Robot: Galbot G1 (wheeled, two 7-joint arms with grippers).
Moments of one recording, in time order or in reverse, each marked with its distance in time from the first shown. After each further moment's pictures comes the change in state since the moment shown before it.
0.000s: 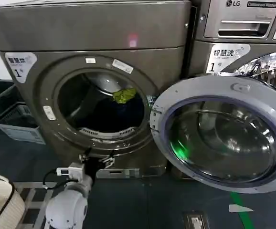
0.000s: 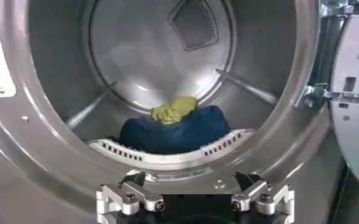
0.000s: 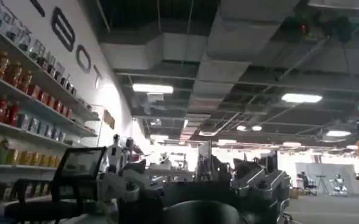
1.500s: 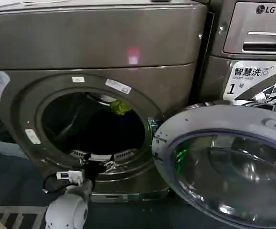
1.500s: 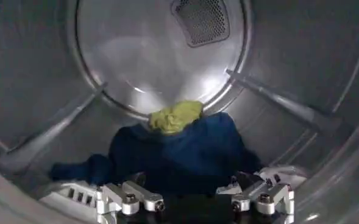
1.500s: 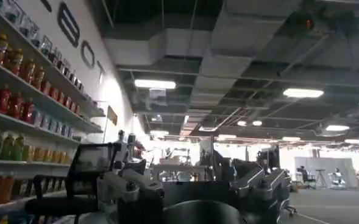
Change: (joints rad) left arm 0.013 -0.001 -0.005 0.000 -0.002 0.000 -0.017; right arm 0.013 0.012 -0.020 0.002 -0.002 0.000 0.003
